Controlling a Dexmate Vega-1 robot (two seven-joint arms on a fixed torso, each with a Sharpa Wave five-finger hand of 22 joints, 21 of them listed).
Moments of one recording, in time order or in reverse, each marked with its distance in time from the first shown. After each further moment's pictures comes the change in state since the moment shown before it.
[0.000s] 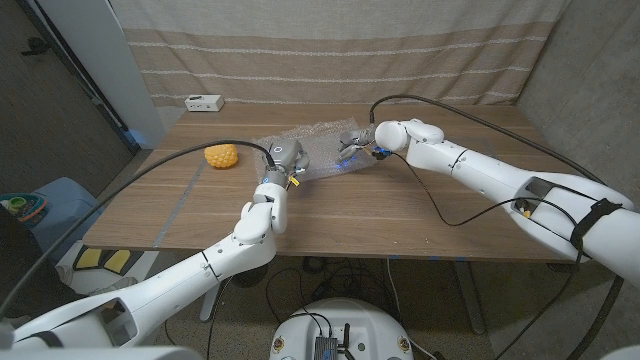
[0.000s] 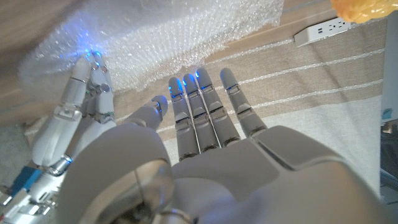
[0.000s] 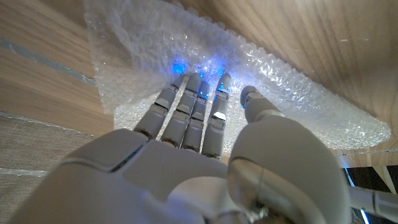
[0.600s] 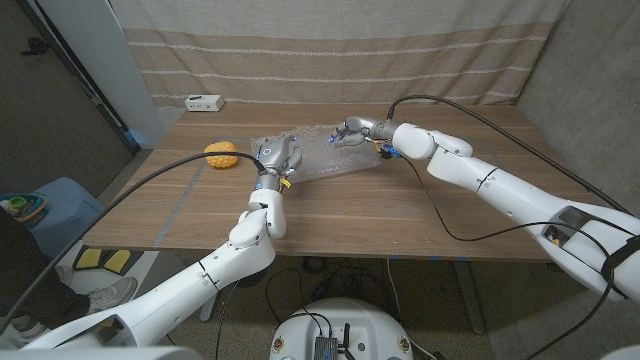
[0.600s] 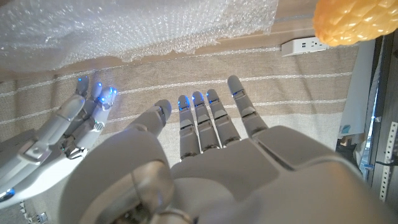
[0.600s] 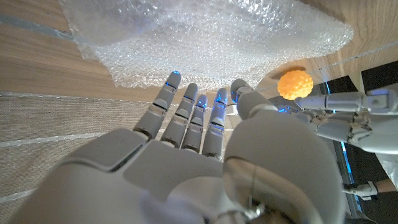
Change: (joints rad) left arm 0.057 -0.029 -0.077 -0.005 -0.116 -0.017 0.068; left_hand -0.093 0.003 0.020 0.001 -0.004 -0.247 -0.020 -0.063 -0.023 -0.227 0.034 -0.094 -0.072 -0.228 0.057 -0.131 -0.099 -0.116 0.036 -0.060 -0.026; right arm -0.205 -0.124 0.212 -0.209 0.164 0.143 -0.240; right_hand 0.088 -0.002 0.058 -0.042 0.000 -0.246 -0.066 -0.121 -0.004 -0.159 -0.048 -0.108 -0.032 -0.176 0.011 -0.101 -0.024 -0.083 -0.025 -0.030 -0.011
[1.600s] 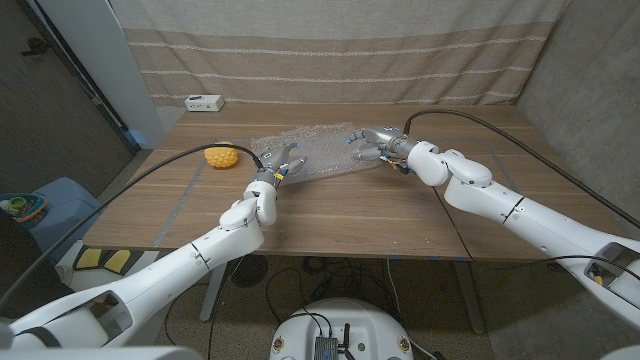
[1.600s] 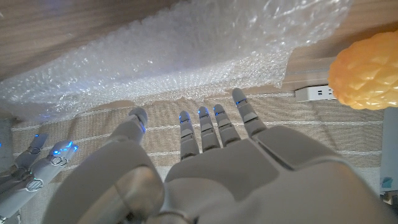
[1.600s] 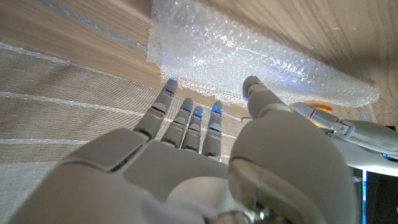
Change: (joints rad) left arm -0.112 0.050 0.035 0.127 -0.146 -0.110 -0.160; left_hand -0.173 -0.098 -0.121 -0.014 -0.011 -0.147 -0.062 0.020 -0.014 -0.172 -0.010 0.016 -0.080 -0.169 0.019 0.003 -0.026 -0.120 0.000 -0.100 -0.005; right arm -0.172 -0.138 0.025 -0.253 -0.294 -0.201 -0.078; right_hand -0.030 -0.058 -0.010 0.010 0.002 -0.135 -0.014 -0.065 0.003 -0.150 -0.007 -0.030 -0.021 -0.166 0.003 -0.046 -0.038 -0.069 -0.002 -0.041 -0.004
